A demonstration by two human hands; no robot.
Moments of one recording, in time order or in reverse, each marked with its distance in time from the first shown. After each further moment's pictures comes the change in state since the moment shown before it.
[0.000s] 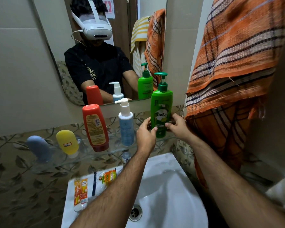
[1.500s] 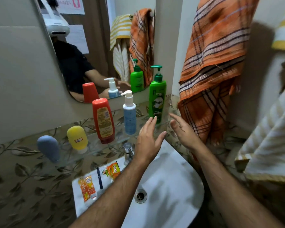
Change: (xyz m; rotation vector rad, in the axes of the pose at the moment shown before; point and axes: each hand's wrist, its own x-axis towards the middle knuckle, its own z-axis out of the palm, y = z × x) left_hand -0.075 -0.012 -0.075 0.261 -0.270 0.488; right_hand -0.145 -0.047 0.016 -0.115 0.131 -0.003
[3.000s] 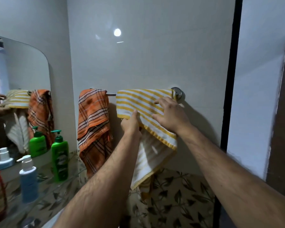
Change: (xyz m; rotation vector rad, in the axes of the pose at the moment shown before) left_hand 0.025 0.388 -0.010 -1.366 -0.233 -0.517; right_hand -0.207 -0.212 -0.290 -1.019 0.700 -0.135
